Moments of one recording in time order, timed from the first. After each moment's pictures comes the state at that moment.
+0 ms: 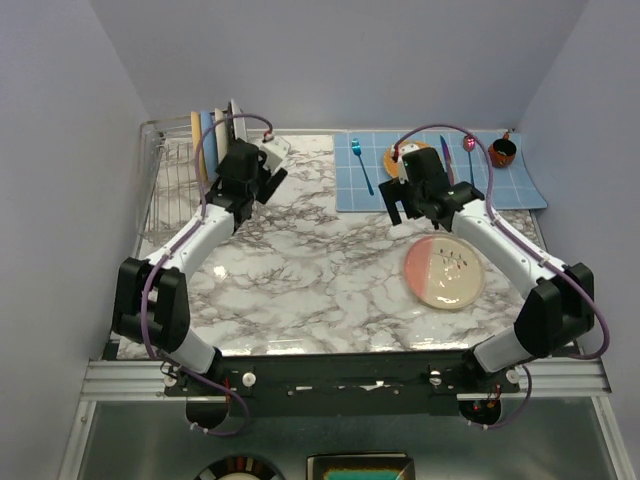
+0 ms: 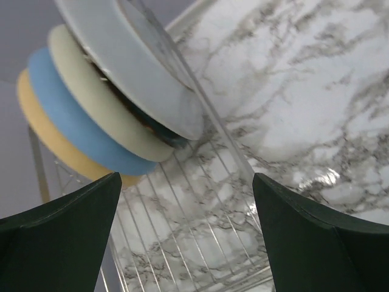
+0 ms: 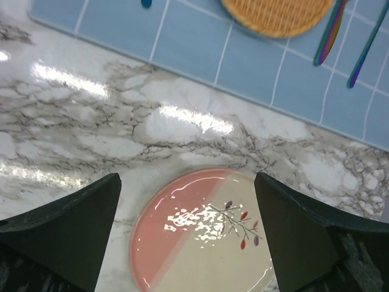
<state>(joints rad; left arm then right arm) -0.31 1.54 1.12 -0.06 -0.22 0.50 0.46 1.53 1.29 -0.62 0.28 -0.07</state>
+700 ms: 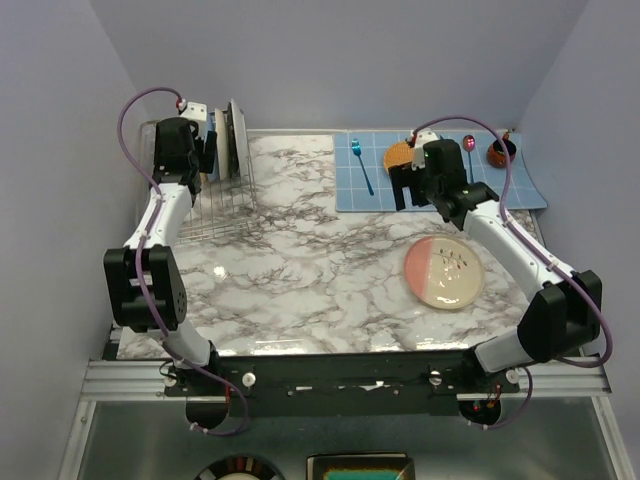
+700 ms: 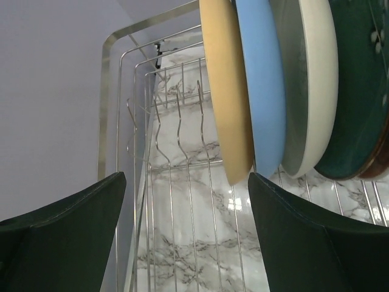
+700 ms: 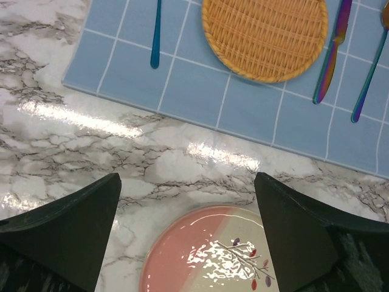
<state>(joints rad) 0.06 1.63 1.31 -0.06 -0.20 0.28 0.37 1.47 1.26 -0.43 0.15 -0.05</state>
